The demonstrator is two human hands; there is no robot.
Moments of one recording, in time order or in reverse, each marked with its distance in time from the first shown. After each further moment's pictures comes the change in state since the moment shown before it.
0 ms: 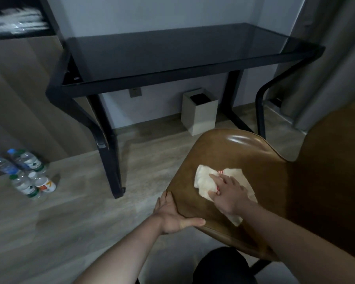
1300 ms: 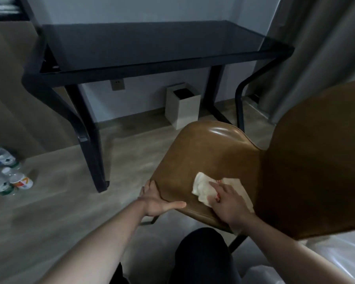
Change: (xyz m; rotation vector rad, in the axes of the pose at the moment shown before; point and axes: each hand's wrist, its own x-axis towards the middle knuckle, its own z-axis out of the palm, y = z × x) left_hand 0.004 -0.004 0.003 0.066 0.050 0.037; right_hand -0.073 0.040 0.026 0.144 0.050 0.112
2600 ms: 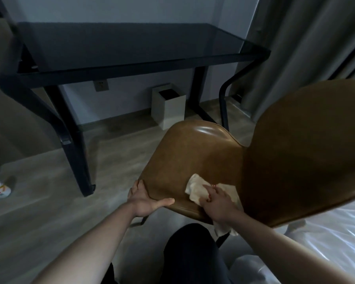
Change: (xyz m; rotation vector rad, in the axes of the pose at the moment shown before) left_hand 0.001 -0.006 0.008 -0.121 0.064 0.027; right_hand -0.014 0.004 0.003 0.048 -0.087 0.168
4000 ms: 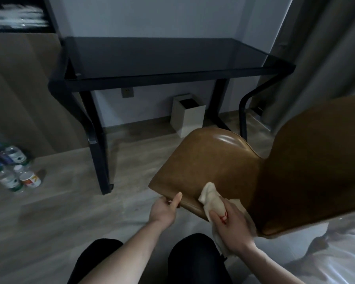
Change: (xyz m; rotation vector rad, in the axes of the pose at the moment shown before) left_hand -0.014 -0.005 0.049 -0.492 0.206 -0.018; right_hand -0.043 0.009 0.030 0.308 0.374 -0.291
